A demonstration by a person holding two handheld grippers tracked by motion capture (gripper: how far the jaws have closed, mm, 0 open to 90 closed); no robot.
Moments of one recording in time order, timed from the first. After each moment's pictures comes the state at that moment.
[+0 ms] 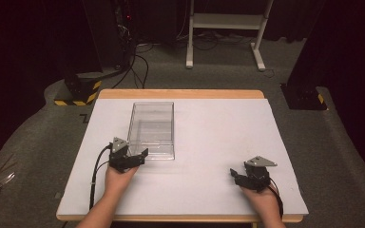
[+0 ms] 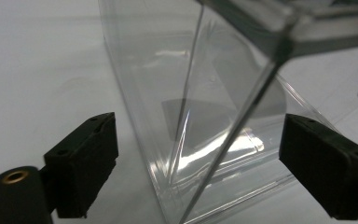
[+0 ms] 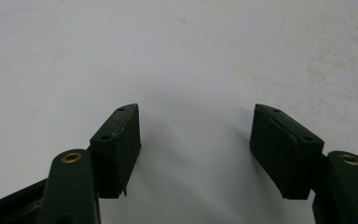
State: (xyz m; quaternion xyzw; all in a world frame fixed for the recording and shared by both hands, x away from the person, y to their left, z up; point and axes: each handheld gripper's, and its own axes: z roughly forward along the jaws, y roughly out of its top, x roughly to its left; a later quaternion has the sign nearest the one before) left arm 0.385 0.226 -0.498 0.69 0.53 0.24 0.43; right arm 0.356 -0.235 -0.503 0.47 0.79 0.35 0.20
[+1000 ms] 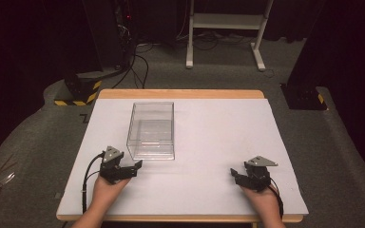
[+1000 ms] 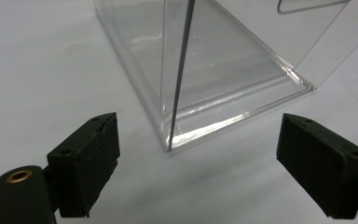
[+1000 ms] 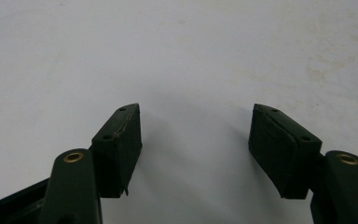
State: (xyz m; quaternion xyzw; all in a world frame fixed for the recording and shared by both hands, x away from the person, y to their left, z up) left arm 0.342 0.248 -0.489 0.73 0.50 0.21 0.41; right arm 0.357 -0.236 -0.502 0.47 0.79 0.35 0.20
